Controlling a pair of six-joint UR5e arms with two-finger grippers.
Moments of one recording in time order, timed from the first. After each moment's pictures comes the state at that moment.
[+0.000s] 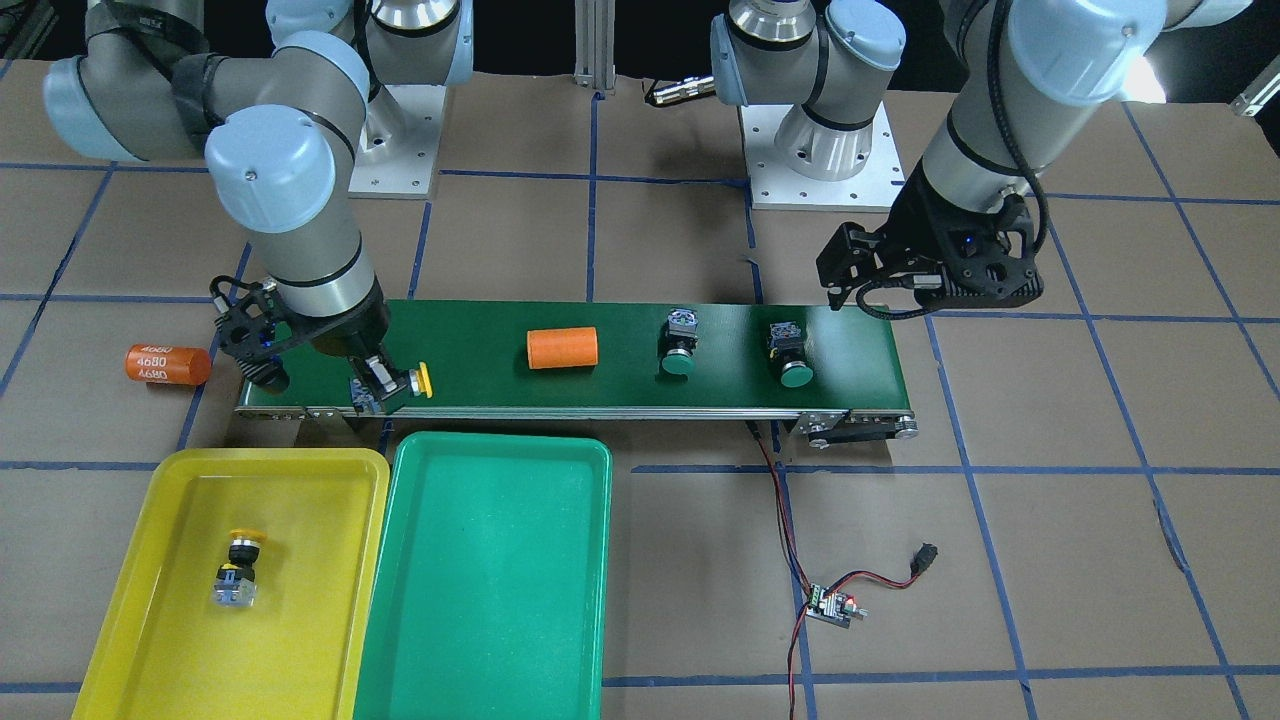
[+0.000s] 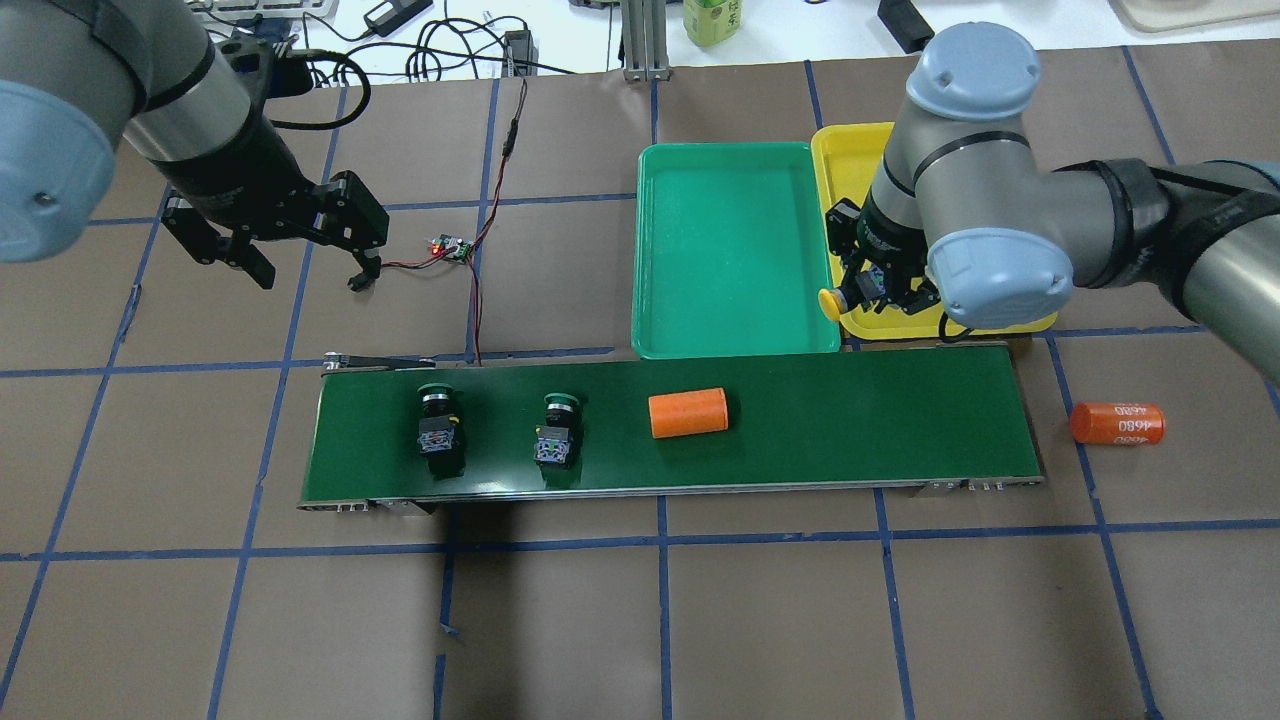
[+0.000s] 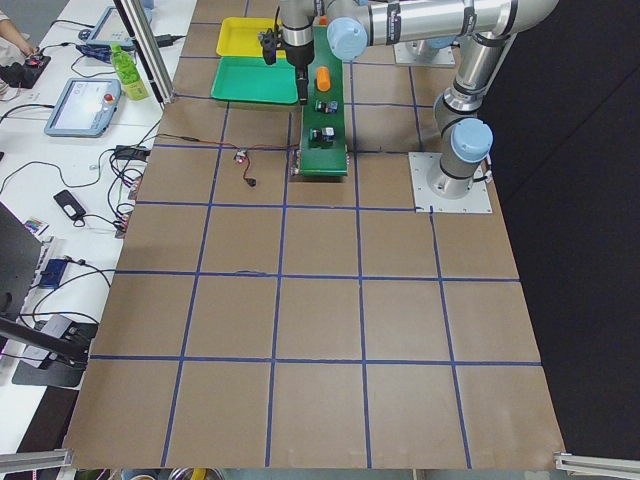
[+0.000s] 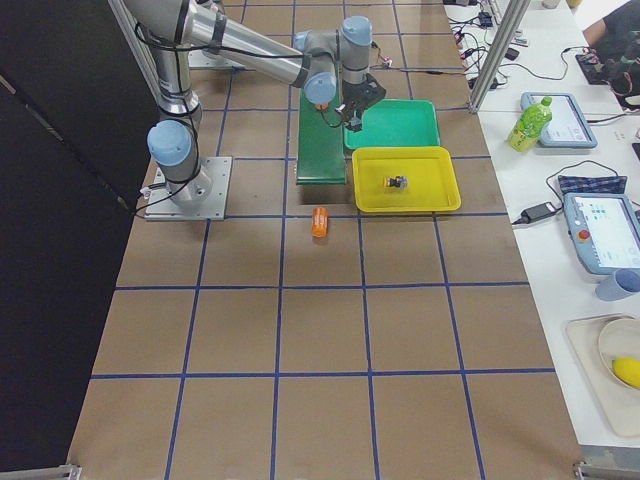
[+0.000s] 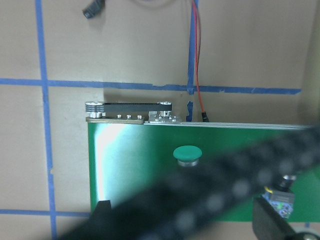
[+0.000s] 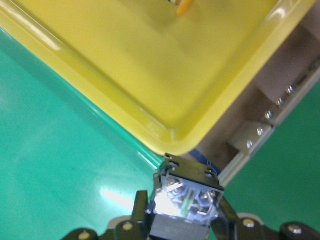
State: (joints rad) left arm -1.50 -1.57 -1.60 -1.59 1.56 0.02; right arm 1.57 -1.32 1.80 -2.11 -1.59 0.83
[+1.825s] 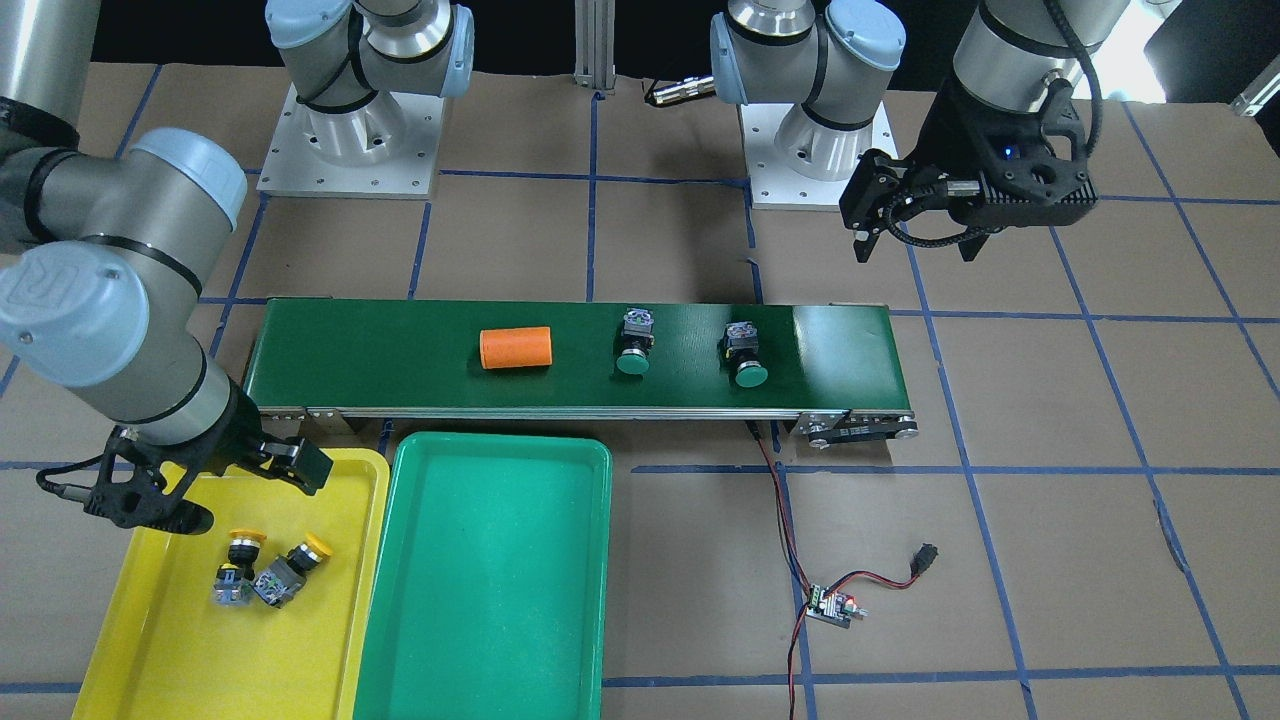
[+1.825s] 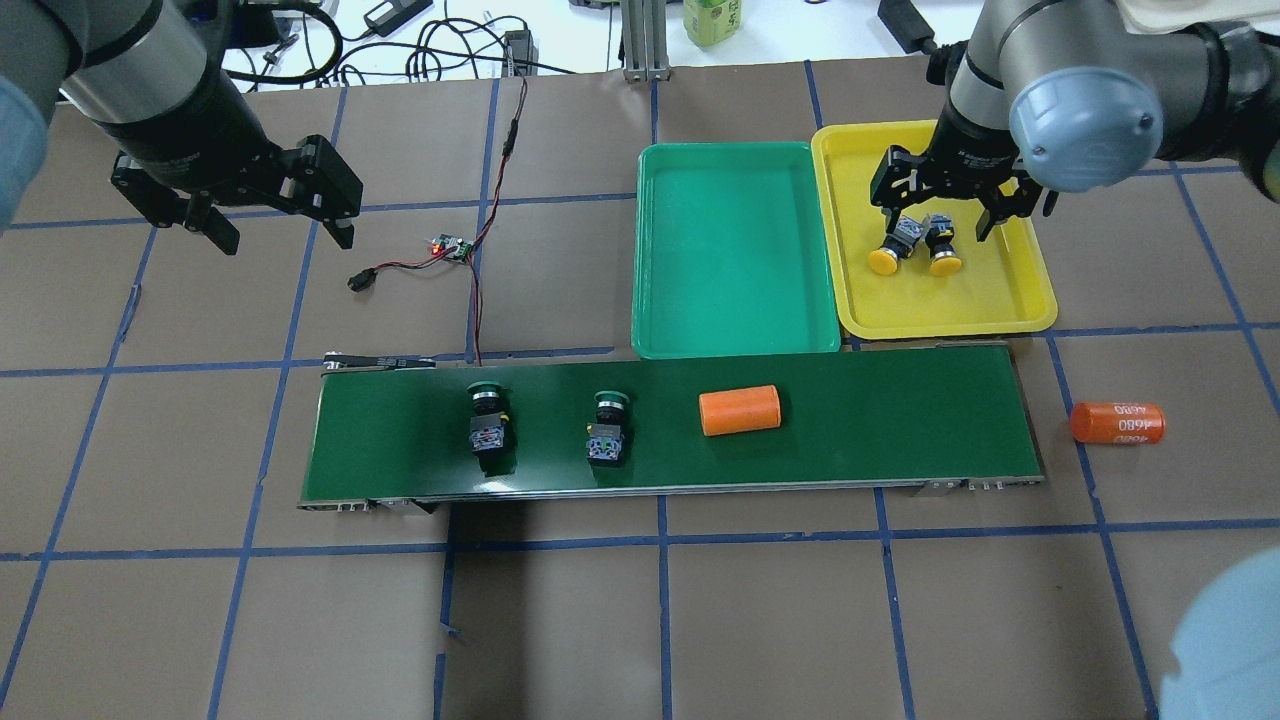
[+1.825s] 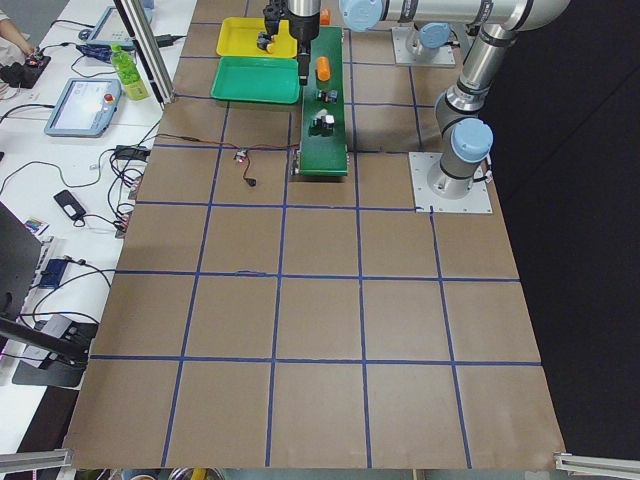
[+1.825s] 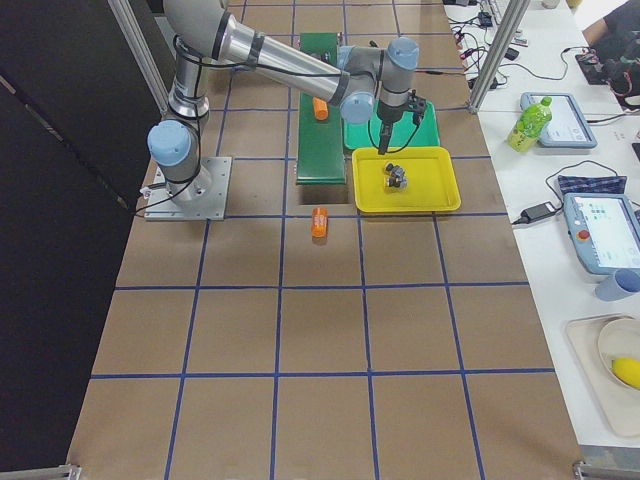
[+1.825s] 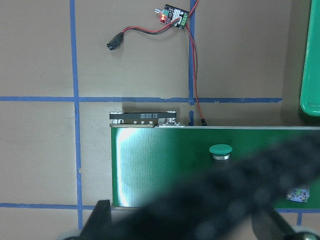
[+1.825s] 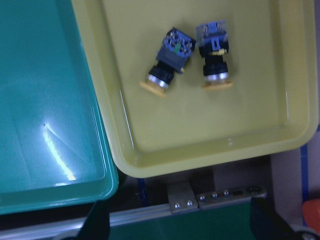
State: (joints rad) left arm -1.51 -1.54 -1.57 -1.57 1.60 0.04; right arm 1.48 -1.32 1.60 -1.79 -1.59 0.07
